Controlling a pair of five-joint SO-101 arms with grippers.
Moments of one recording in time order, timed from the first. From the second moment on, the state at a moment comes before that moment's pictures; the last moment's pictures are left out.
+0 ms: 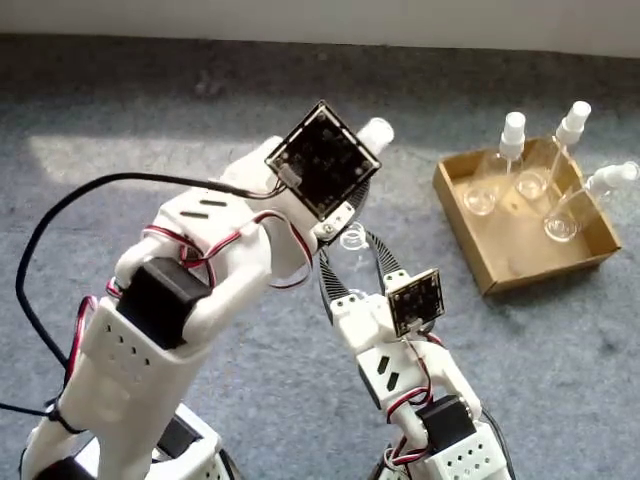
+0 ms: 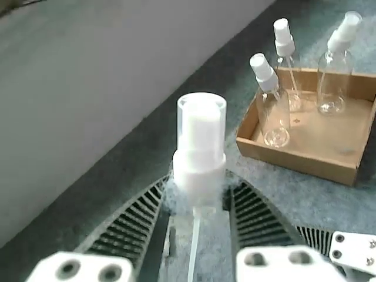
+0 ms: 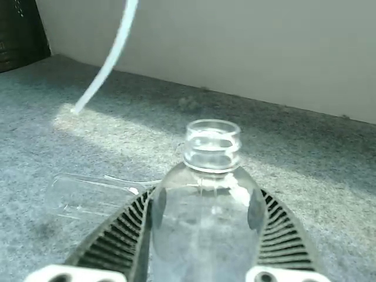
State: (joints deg) left arm 31.0 -38.5 7.9 61.8 -13.1; right arm -30.4 -104.0 95.6 24.1 0.6
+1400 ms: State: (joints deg) left arm 31.0 -53.7 37.5 26.9 22.4; right arm -30.4 -104.0 95.6 24.1 0.6
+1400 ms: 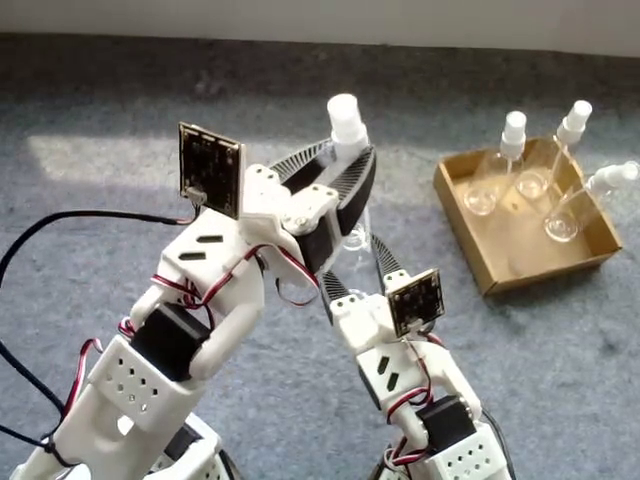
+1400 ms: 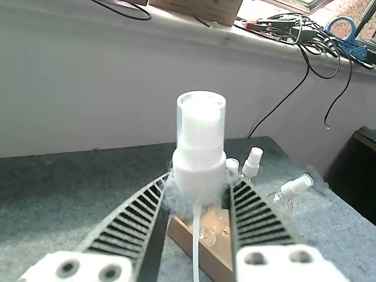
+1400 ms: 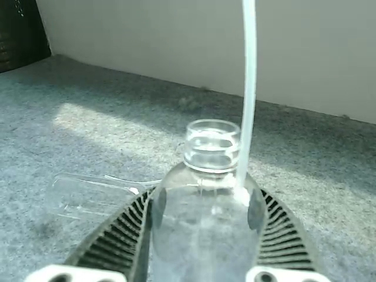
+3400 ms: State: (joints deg) left arm 33.5 -71.2 55.7 7.5 15.8; right arm -30.4 -104.0 95.6 24.1 0.6
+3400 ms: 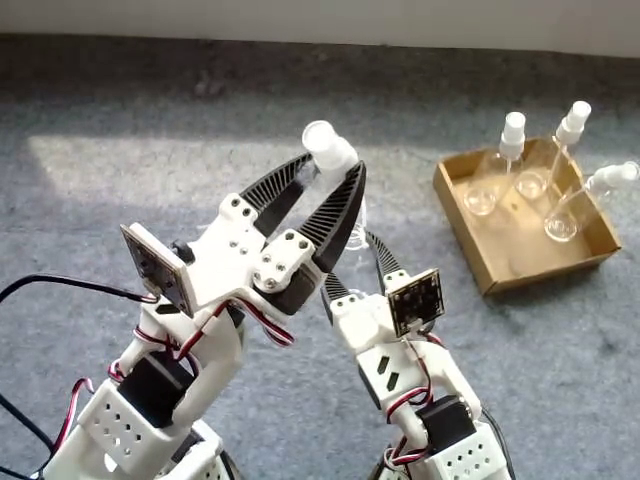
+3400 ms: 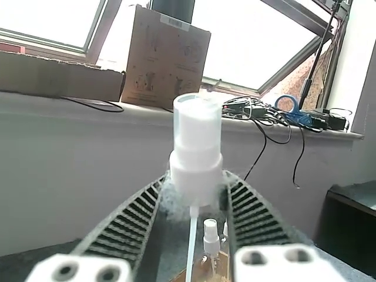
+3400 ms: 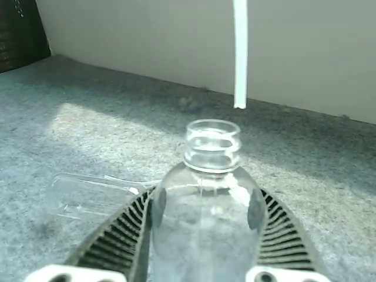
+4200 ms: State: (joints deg) left arm 34.2 -71.2 61.1 14.5 11.5; right arm -30.4 -104.0 95.6 24.1 0.6
